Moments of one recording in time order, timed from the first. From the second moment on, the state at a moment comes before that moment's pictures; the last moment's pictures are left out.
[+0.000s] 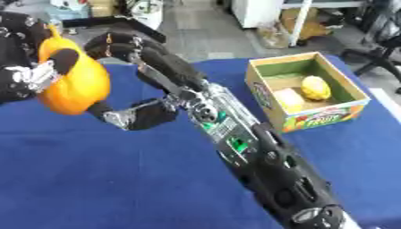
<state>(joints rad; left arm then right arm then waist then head) -0.56 0.66 -0.34 -1.98 0.44 0.21 0.05 -0.82 -0.13 0.51 -1.57 0.47 -0.31 0.06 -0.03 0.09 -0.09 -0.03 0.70</state>
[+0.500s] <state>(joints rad) -0.55 0.66 -0.34 -1.98 0.44 0.22 0.07 -0.82 -0.13 0.51 -1.57 0.45 -0.29 -0.06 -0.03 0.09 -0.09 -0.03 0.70</state>
